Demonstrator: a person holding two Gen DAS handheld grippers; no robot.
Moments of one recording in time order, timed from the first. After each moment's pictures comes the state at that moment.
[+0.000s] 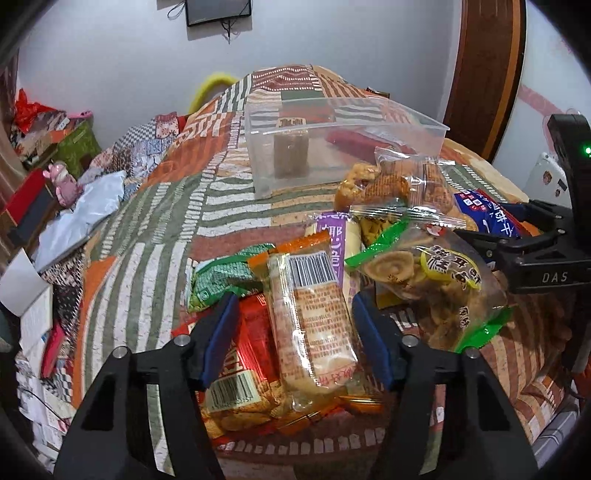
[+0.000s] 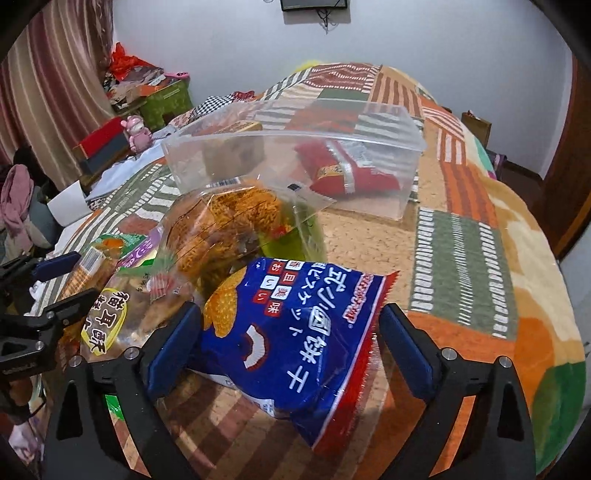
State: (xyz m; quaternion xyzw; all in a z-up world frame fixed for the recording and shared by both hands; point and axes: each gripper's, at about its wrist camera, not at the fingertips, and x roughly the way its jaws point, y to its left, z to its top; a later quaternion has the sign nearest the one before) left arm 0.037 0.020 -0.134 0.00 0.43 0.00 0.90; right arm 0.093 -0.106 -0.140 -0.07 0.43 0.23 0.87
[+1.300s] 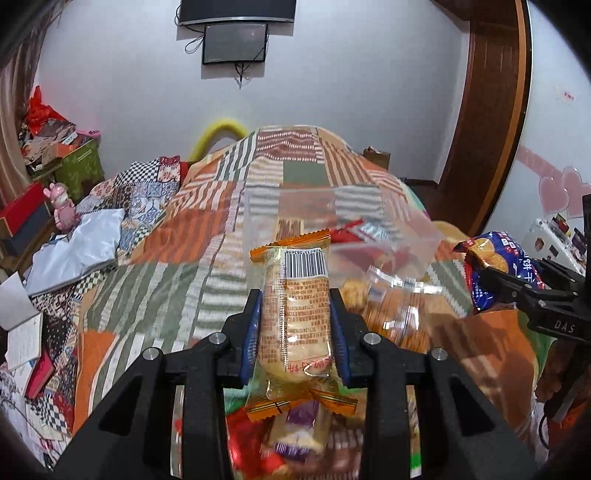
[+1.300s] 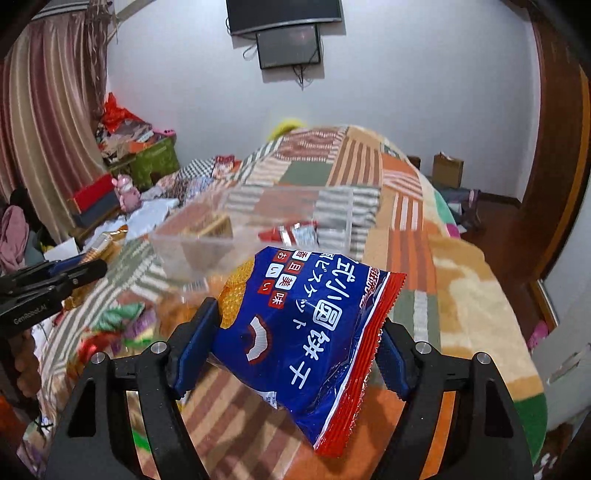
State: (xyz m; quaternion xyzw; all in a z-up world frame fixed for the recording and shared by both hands) left arm 0.087 0.023 -0.064 -0.04 0.33 0.00 0.94; right arm 0.106 -0.145 -0.075 -0.03 0.33 0.20 0.92
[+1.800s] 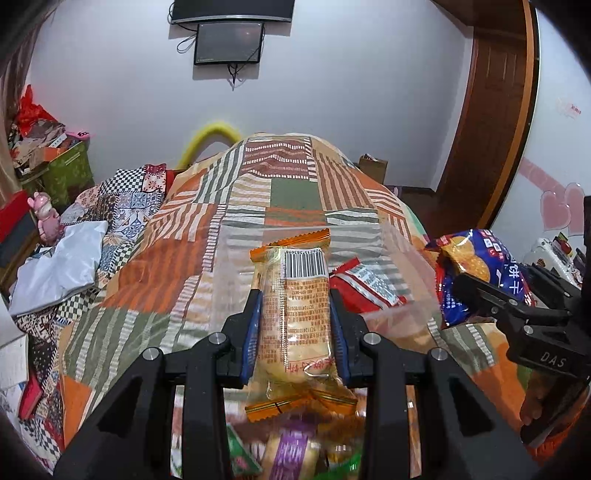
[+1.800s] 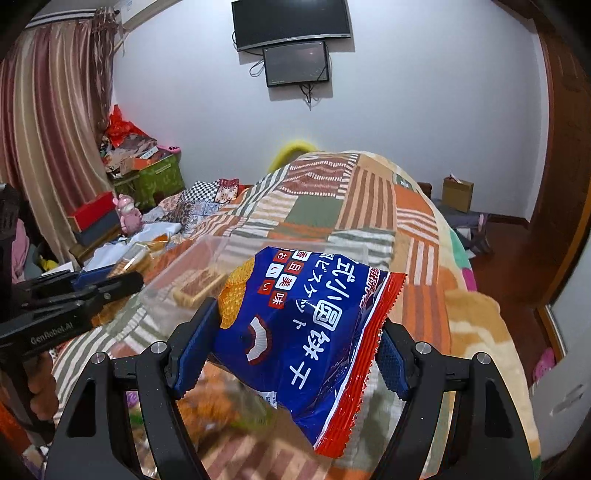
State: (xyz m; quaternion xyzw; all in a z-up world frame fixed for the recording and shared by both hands) left arm 0.167 0.013 -0.050 -0.05 0.34 -0.01 0.94; right arm 0.161 -0.118 -0.056 -0.03 0.30 0.22 0.93
